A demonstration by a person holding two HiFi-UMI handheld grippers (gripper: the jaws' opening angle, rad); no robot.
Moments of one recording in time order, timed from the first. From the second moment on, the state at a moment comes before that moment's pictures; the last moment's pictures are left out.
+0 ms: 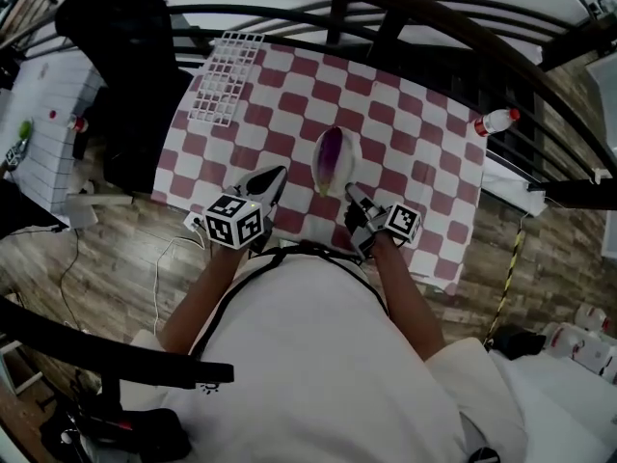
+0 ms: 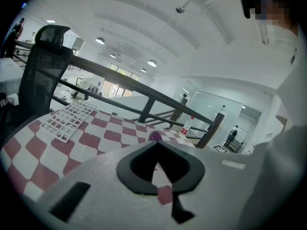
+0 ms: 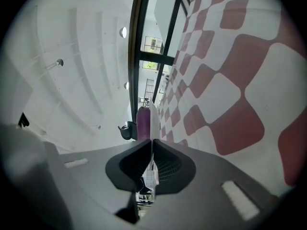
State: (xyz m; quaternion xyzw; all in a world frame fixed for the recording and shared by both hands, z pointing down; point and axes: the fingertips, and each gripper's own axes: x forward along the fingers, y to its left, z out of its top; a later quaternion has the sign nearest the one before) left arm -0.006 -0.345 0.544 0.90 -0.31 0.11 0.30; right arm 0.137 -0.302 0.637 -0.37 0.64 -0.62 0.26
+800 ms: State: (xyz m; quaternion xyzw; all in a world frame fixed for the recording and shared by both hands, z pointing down) left arm -0.011 -0.337 0.577 0.87 -0.35 0.14 0.30; right arm 0.106 -0.327 0.699 -0.33 0.65 -0.66 0.18
